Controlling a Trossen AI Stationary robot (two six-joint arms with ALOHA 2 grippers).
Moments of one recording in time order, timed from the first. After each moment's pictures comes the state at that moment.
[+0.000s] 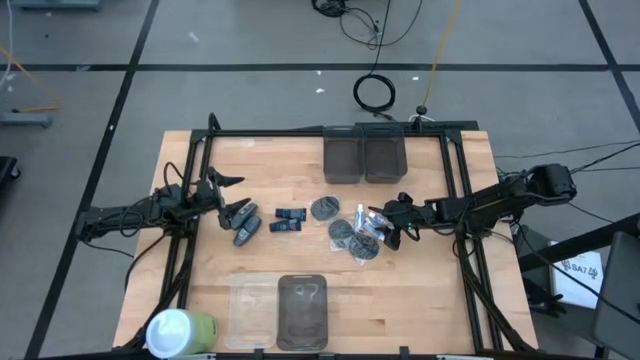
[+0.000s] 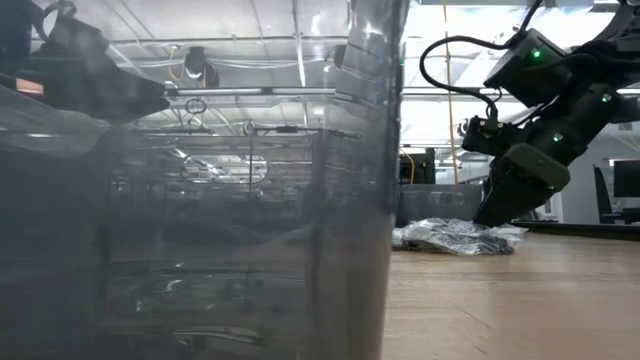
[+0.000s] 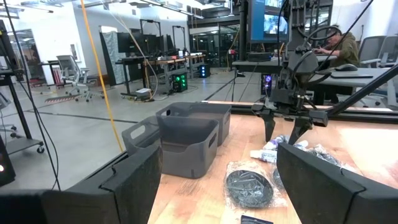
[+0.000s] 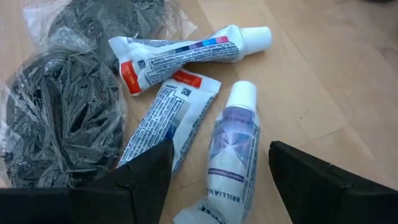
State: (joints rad) left arm 0.10 0.01 0.02 0.06 -0.22 0.07; right arm 0.04 1.30 0.31 0.07 0.22 0.35
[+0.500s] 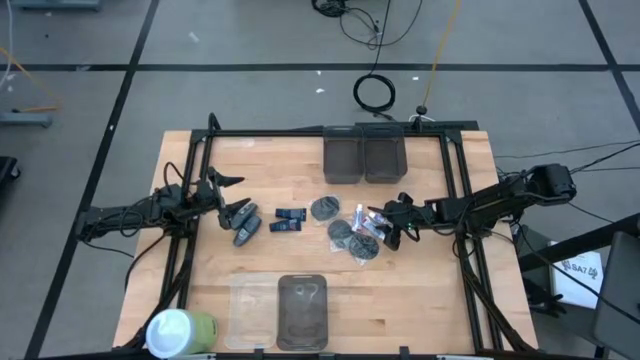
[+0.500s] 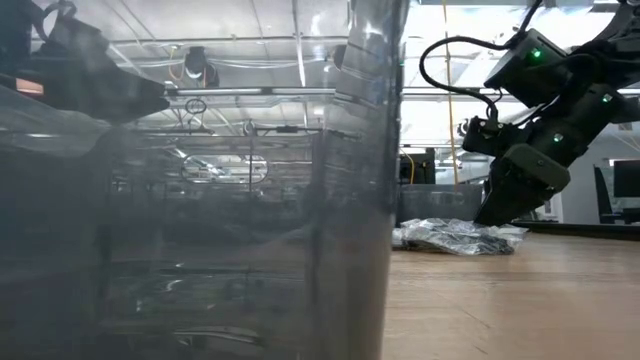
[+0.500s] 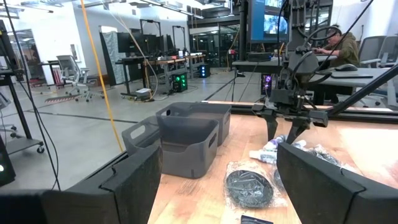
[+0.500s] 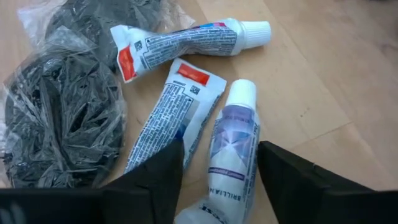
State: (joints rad) left arm 0.10 0.01 0.02 0.06 -0.22 0.07; right arm 0.03 1.30 0.31 0.06 0.23 0.36
